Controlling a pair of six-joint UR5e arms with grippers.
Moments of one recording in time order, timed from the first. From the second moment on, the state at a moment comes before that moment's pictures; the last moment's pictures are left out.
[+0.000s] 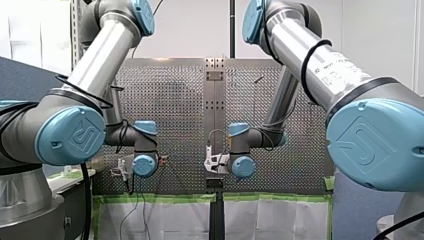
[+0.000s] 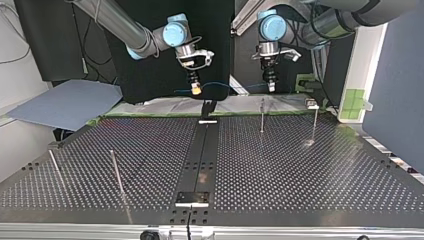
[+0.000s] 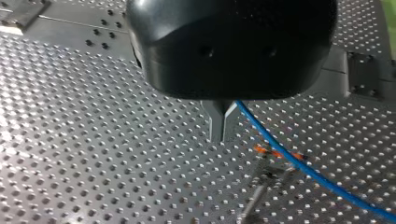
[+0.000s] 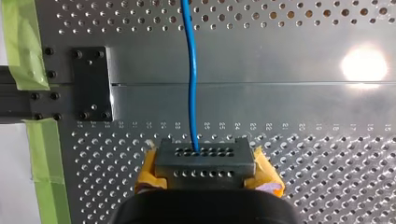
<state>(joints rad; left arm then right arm) -0.25 -2.18 -2.28 -1.86 -1.96 -1.81 2.29 -0.75 1.76 -0.91 1.67 1.62</state>
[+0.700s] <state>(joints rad) -0.18 -2.35 -2.15 -1.88 -1.92 -1.81 2.29 -0.69 1.64 -0.86 1.65 1.62</state>
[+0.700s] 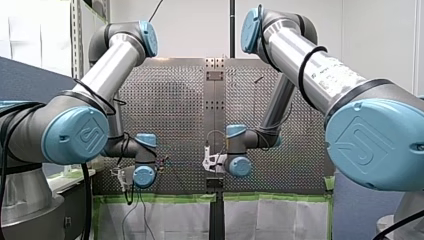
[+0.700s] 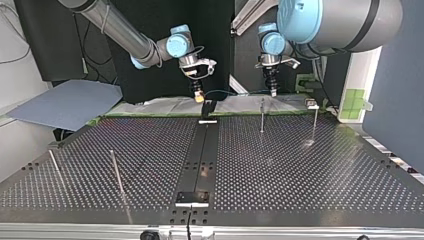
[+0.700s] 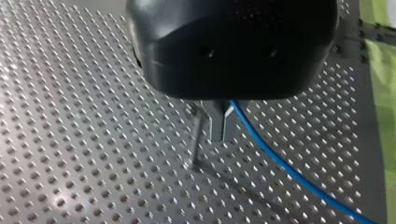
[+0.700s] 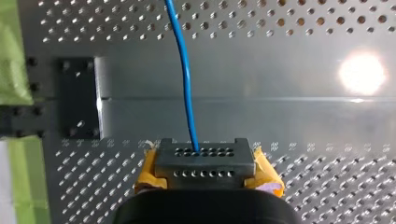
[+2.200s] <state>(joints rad) -0.10 -2.41 -2.05 -1.97 -1.90 -1.84 2.31 -0.63 1.51 -0.80 1.63 1.61</state>
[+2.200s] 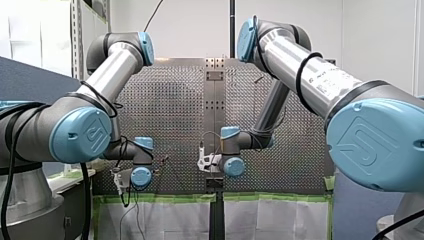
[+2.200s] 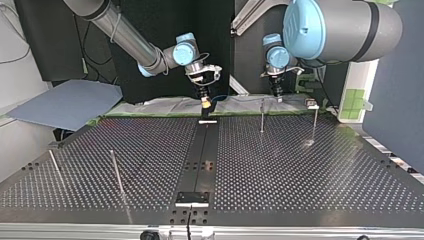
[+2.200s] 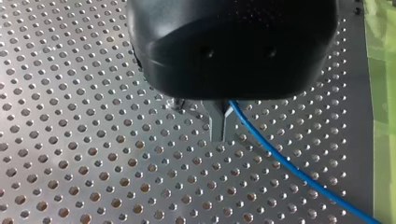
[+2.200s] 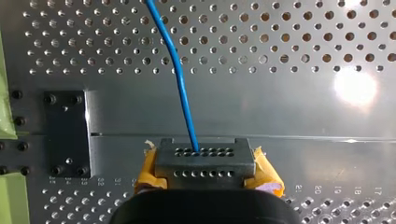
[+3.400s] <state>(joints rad) -0.10 -2.36 -2.09 -1.99 -1.89 -1.81 2.32 -0.63 1.51 -0.78 1.63 1.60</state>
